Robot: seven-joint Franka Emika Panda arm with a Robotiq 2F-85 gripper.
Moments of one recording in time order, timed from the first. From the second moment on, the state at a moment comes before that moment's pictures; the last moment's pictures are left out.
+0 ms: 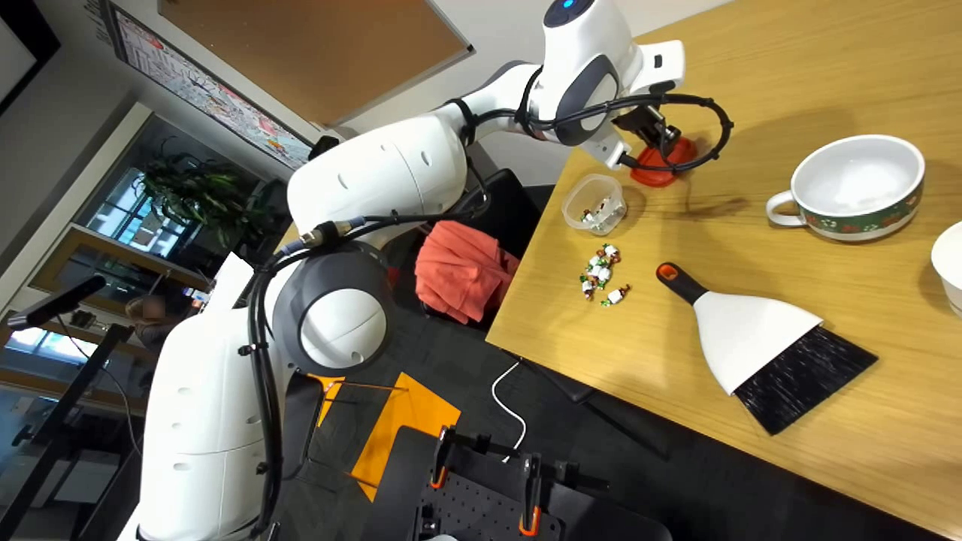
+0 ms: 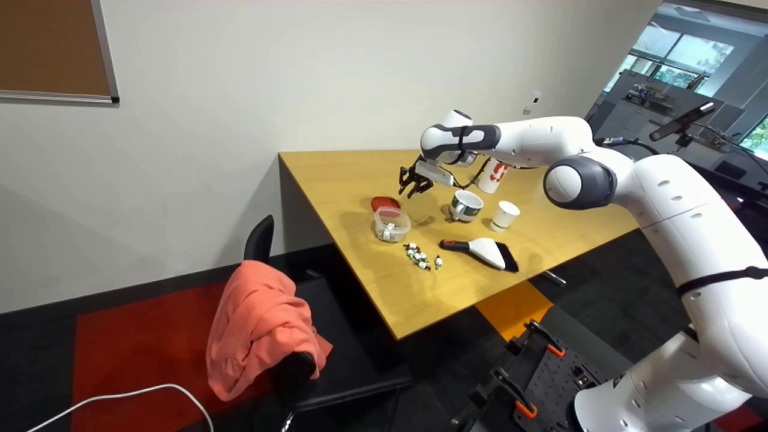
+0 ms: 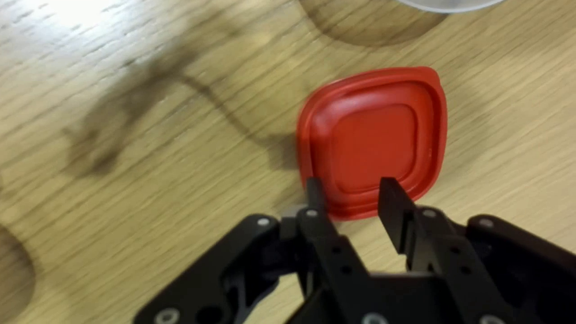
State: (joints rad) arm -0.29 1.15 -0.11 -0.99 0.31 2.31 0.24
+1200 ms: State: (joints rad) arm -0.28 0.77 -0.08 -1.51 0.31 2.26 0.02
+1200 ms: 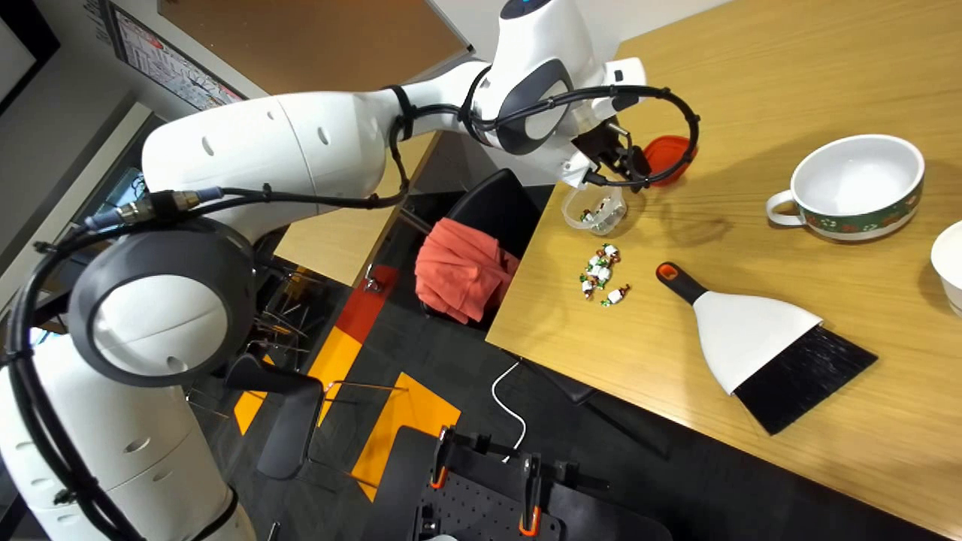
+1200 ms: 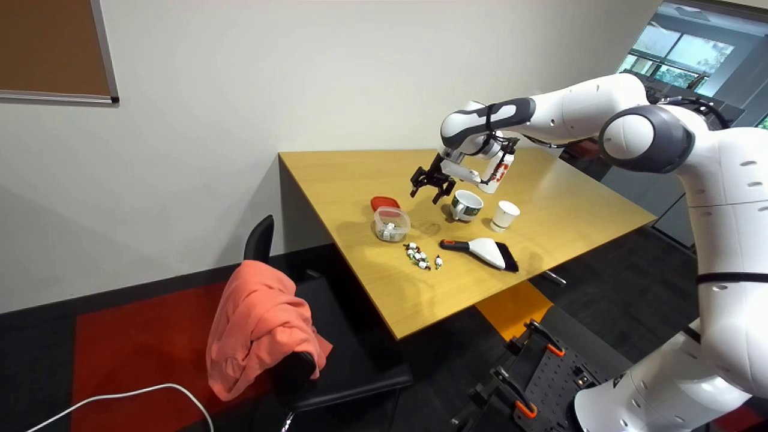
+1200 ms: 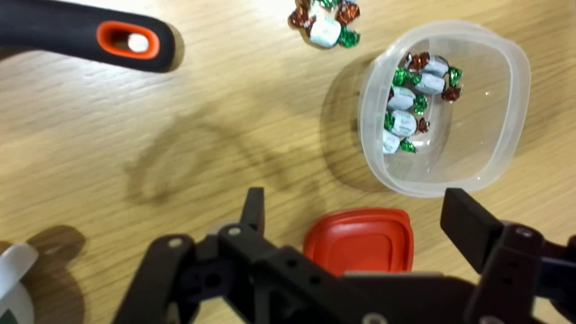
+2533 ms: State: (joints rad) arm -0.24 0.64 0.00 -1.96 0.32 2.77 0.00
